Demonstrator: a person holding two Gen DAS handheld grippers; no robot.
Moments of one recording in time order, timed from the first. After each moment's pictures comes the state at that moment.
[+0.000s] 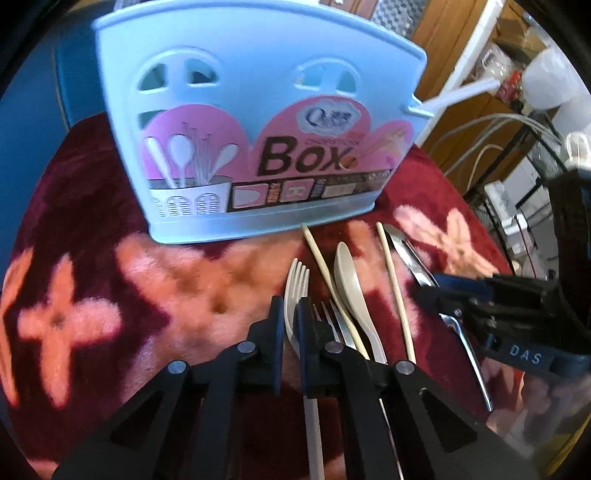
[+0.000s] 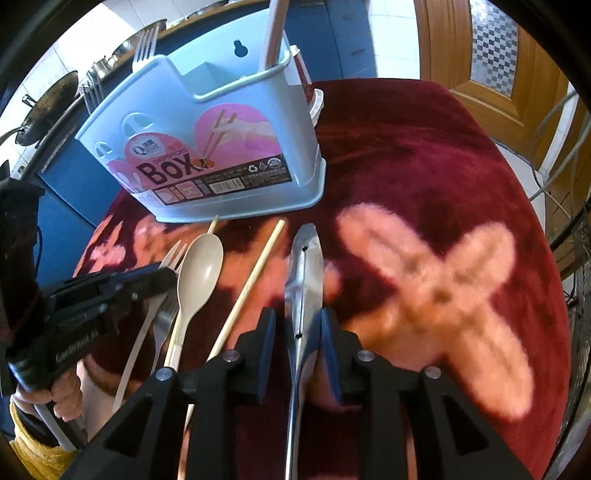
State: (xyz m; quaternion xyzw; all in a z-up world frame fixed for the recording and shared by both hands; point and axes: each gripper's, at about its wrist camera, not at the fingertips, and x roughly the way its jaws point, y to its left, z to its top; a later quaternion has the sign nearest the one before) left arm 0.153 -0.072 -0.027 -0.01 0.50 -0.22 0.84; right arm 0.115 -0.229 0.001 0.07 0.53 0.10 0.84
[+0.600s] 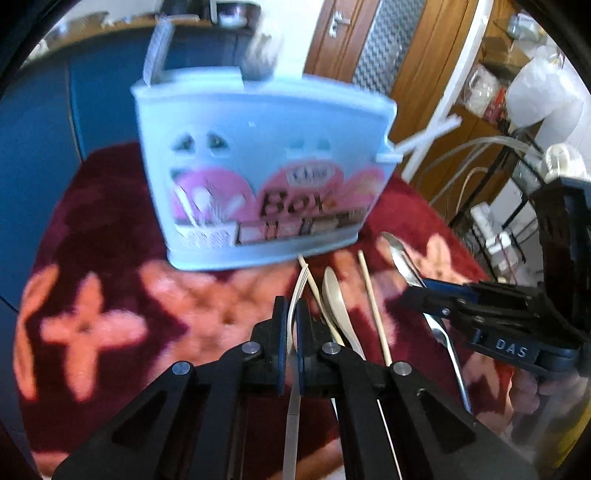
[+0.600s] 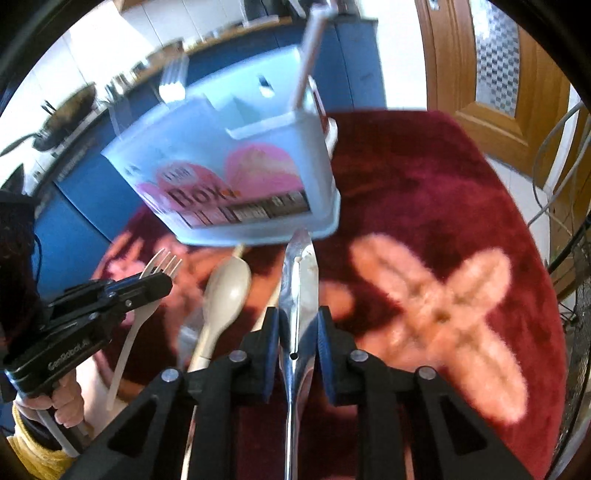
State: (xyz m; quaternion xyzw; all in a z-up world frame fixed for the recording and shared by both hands) left arm 0.126 -0.049 0.011 -0.03 0.42 -0.21 0.88; right arm 0.089 -0.229 0.029 0.08 0.45 0.12 0.88
